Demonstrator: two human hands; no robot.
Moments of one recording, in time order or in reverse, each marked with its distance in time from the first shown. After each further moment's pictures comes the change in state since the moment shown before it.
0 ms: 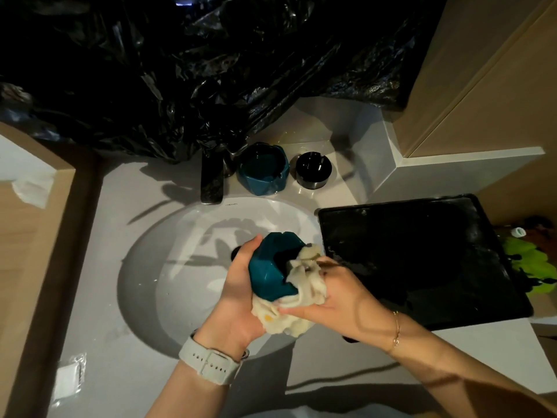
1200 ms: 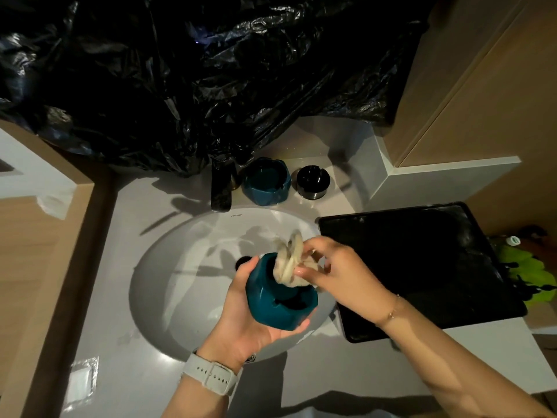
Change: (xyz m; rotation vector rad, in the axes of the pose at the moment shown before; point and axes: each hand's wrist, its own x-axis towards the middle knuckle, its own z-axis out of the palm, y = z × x) left_hand -0.018 -0.008 -0.028 0.071 -0.093 -0.133; right_hand 0.013 -0.005 -0.021 0.051 0.046 0.196
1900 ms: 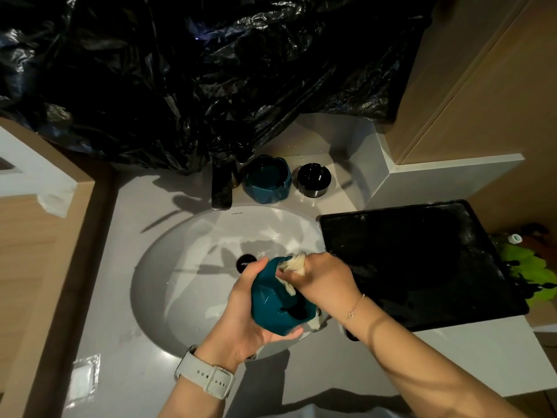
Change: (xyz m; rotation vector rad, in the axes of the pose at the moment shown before) left_hand -0.008 0.000 0.001 0.281 0.143 0.118; right_hand 0.017 0.003 0.044 -0.416 -0.023 0.343
